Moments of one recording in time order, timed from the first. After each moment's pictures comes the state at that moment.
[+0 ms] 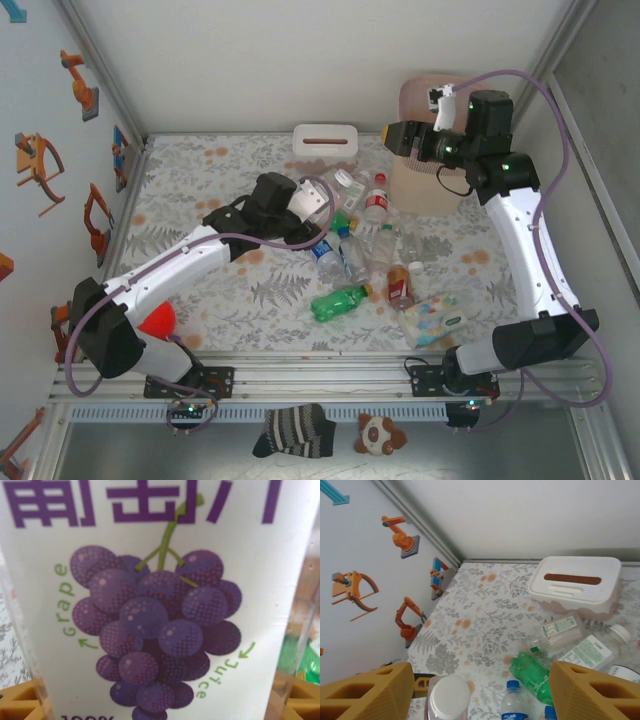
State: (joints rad) left arm -0.81 1.43 1.24 -0.52 0.01 0.22; right arm 0.20 1.43 1.68 -0.66 -0.64 0.34
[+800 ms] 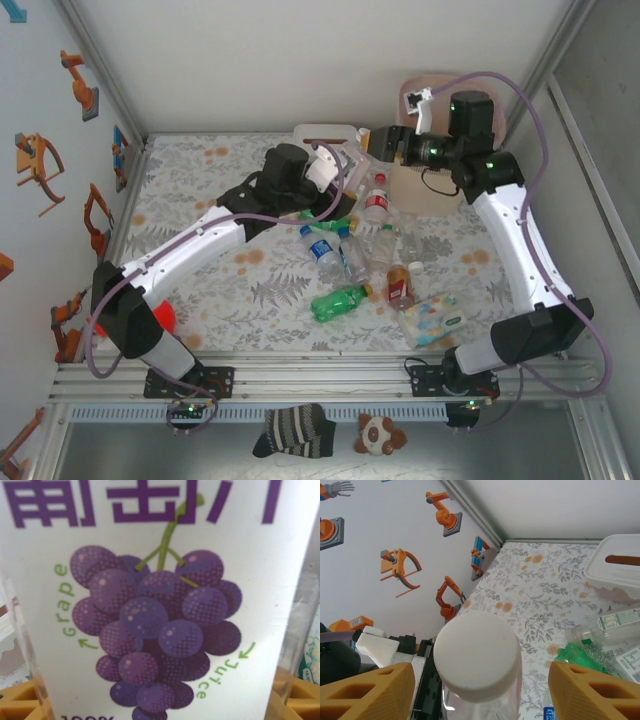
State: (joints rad) left arm -0.83 1.58 1.46 -0.37 0.15 0.10; right arm 0.27 1.47 1.67 -0.62 -0.77 0.39
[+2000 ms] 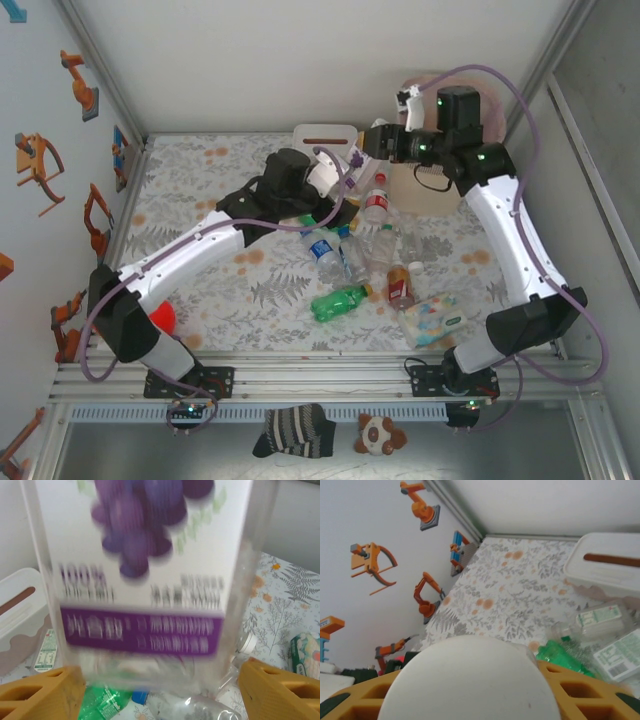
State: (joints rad) left arm -0.85 1.54 1.42 -0.37 0.13 0.10; right arm 0.31 1.53 1.78 -0.72 -0.63 0.32
